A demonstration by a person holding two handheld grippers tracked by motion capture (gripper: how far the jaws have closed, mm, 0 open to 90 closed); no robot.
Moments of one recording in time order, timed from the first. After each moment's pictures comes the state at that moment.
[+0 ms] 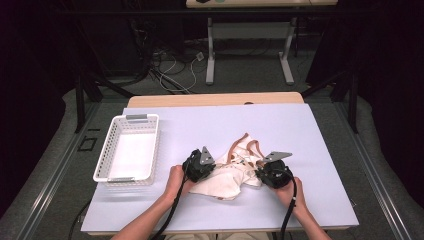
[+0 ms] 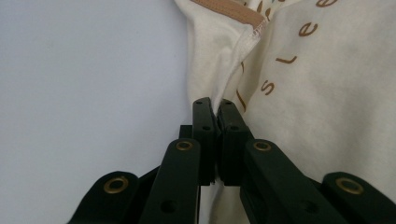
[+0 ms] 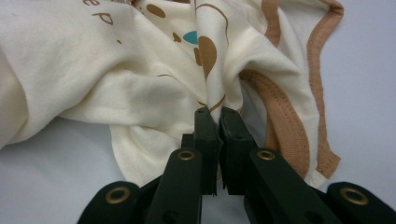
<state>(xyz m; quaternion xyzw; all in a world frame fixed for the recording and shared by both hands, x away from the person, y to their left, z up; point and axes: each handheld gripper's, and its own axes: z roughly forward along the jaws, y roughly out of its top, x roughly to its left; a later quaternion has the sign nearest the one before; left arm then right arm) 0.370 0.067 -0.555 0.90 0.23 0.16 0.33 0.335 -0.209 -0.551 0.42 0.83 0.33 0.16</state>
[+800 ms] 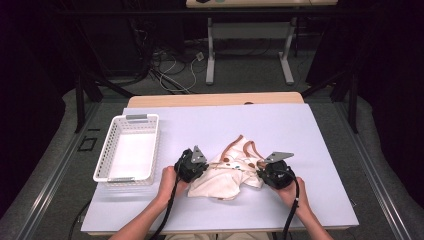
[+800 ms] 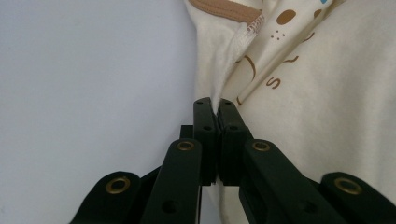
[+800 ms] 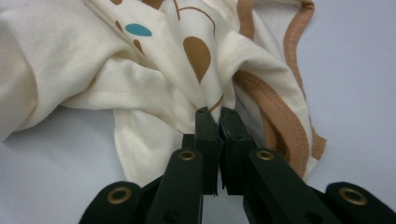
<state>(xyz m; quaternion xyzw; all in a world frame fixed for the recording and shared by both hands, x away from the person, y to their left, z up) 0.362 0.088 -0.543 0.89 0.27 0.15 0.33 0.330 -0.212 -0.543 0.41 0.84 0.32 0.16</state>
